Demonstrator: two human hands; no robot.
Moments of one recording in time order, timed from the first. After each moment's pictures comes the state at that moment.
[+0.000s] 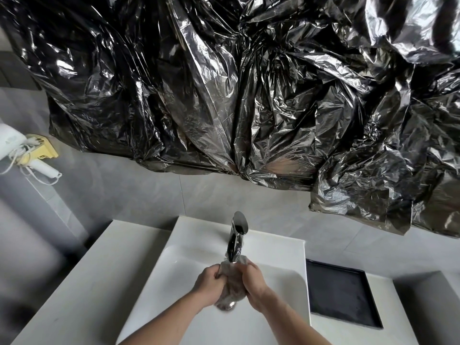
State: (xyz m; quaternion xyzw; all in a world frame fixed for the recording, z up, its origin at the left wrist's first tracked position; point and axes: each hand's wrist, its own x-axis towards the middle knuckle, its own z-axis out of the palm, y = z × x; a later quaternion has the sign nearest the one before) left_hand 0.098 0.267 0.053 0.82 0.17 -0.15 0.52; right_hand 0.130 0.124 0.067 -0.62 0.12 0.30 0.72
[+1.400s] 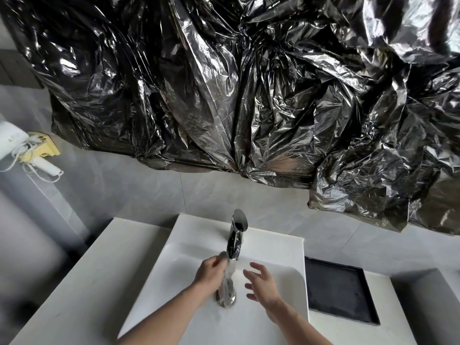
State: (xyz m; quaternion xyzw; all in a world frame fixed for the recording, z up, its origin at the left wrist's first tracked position) left_hand 0.100 0.259 0.072 0.78 0.25 -0.11 0.56; right_hand 0.112 0.086 0.053 -0.72 0.16 0.26 0.62
